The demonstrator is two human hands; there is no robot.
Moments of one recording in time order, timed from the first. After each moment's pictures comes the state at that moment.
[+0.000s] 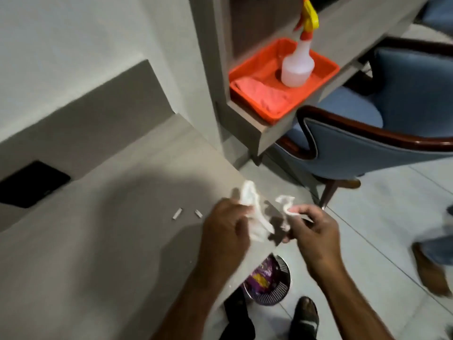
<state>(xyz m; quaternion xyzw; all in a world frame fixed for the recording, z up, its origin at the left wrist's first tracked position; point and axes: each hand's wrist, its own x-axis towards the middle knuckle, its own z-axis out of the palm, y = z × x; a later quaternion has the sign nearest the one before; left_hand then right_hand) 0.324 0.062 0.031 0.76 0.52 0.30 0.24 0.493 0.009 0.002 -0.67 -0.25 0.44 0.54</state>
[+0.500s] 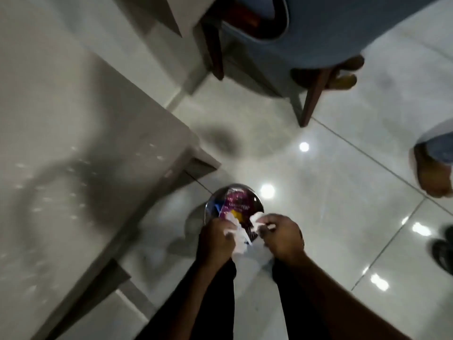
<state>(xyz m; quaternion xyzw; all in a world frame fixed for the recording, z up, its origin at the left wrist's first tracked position) 0.385 -0.071 -0.314 0.63 0.63 -0.11 0.43 0.535 -0.138 -0.346 -0.81 -0.23 0.50 0.22</state>
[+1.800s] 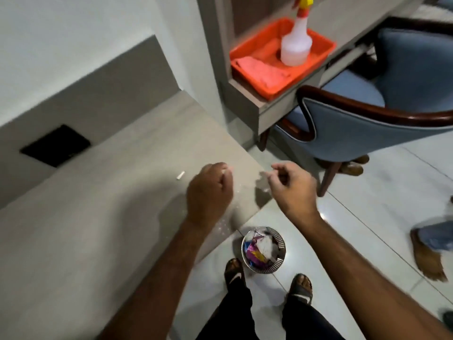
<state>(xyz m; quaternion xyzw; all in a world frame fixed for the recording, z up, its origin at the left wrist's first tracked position) 0.318 0.043 0.018 0.75 0.59 0.29 0.08 0.492 0.006 -0.001 -0.74 -0.45 0.24 0.43</state>
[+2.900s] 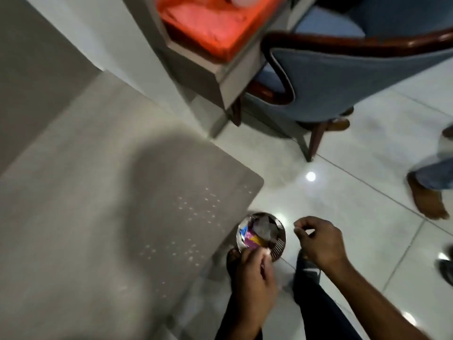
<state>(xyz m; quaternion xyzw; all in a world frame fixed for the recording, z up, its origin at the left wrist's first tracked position) 0.360 -0.097 -0.152 0.72 0.59 0.14 0.35 0.537 -0.099 -0.163 -0.86 -0.28 0.36 0.22</state>
